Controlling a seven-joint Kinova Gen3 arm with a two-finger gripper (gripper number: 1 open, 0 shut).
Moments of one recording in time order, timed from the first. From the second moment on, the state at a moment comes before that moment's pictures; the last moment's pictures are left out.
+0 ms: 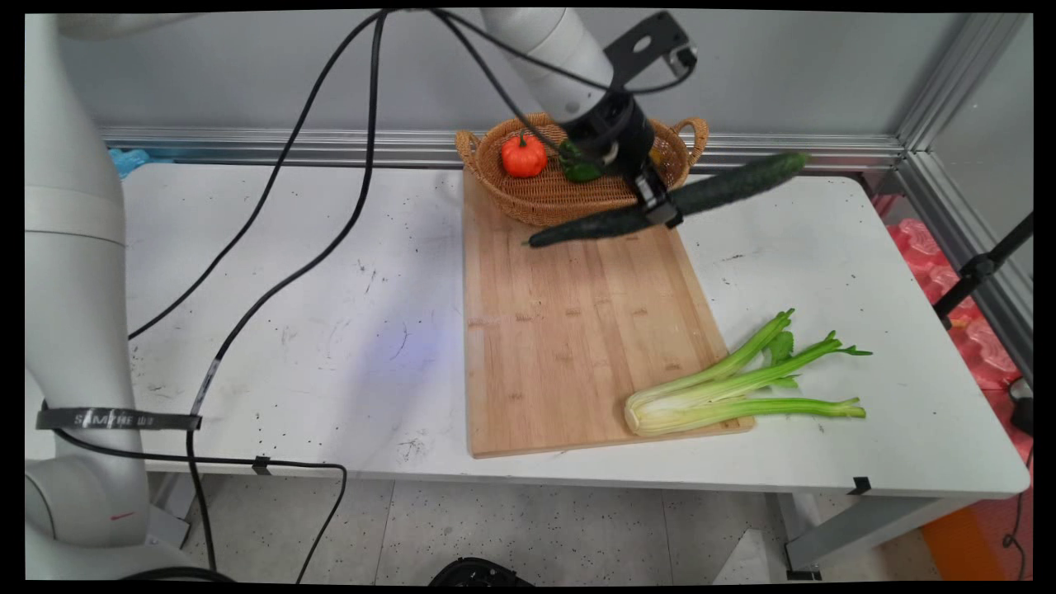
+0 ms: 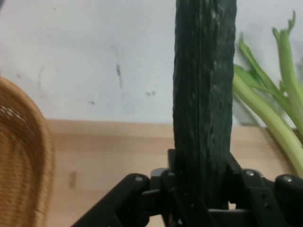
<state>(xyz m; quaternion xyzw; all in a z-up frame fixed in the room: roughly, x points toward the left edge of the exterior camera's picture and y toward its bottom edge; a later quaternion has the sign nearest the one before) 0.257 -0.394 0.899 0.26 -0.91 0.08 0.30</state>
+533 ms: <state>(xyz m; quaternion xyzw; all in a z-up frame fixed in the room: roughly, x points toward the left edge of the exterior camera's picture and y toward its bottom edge) 0.248 -0.338 0.859 0.27 -0.92 0.06 0.27</state>
